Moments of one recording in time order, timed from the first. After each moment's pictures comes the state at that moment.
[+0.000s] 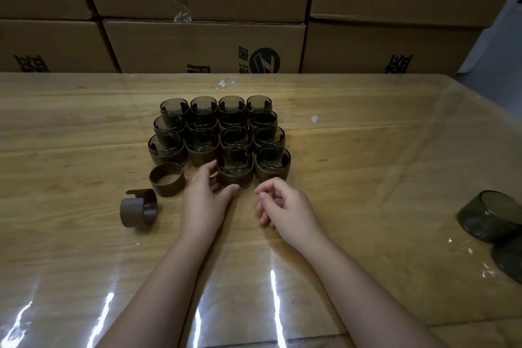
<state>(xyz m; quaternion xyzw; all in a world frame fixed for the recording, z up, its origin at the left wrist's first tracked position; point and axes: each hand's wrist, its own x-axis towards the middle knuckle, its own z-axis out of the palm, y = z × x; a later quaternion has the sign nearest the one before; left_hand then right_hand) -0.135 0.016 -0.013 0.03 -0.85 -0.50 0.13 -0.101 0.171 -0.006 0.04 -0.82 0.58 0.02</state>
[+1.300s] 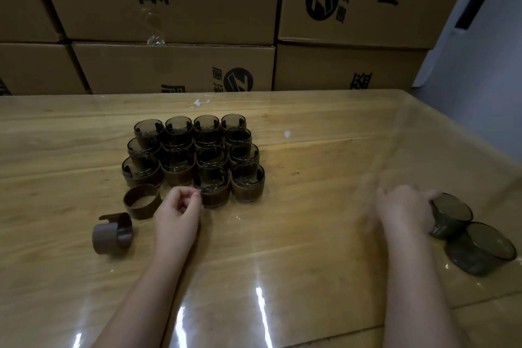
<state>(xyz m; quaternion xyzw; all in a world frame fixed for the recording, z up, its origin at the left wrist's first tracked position) -0.128 0.013 -0.004 0.06 -0.78 -0.60 0.13 -0.086 0.341 0.044 -0.49 -0.85 0.18 0.06</state>
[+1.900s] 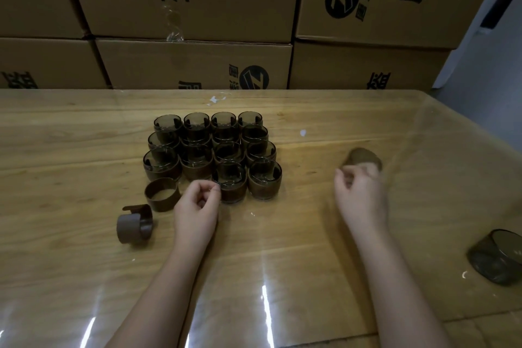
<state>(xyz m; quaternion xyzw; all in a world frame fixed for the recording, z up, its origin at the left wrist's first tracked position) -0.123 0.012 -0.002 0.04 -0.78 -0.61 0.12 -0.108 0.265 0.031 -0.21 -0.91 0.24 0.26</state>
